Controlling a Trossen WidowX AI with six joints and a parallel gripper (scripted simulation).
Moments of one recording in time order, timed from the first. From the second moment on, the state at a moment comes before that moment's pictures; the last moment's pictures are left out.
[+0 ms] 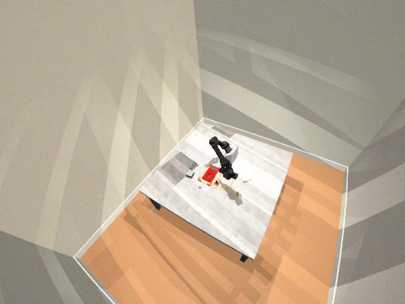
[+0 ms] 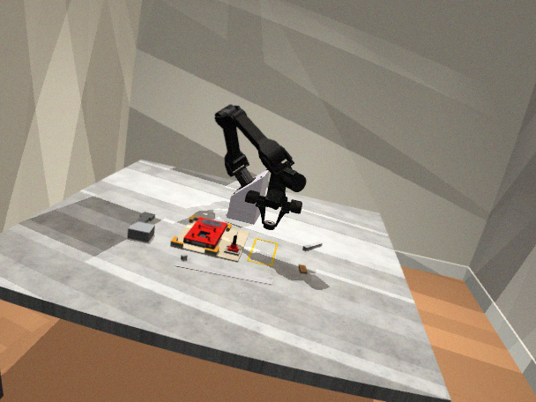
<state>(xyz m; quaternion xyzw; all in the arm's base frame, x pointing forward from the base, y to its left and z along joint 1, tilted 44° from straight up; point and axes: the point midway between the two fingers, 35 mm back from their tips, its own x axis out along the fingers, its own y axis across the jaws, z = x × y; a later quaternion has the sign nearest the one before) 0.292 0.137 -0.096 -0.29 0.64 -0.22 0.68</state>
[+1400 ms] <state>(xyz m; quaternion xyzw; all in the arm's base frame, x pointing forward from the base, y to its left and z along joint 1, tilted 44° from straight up) 0.294 0.085 -0.149 -0.30 0.64 -0.22 0.67</state>
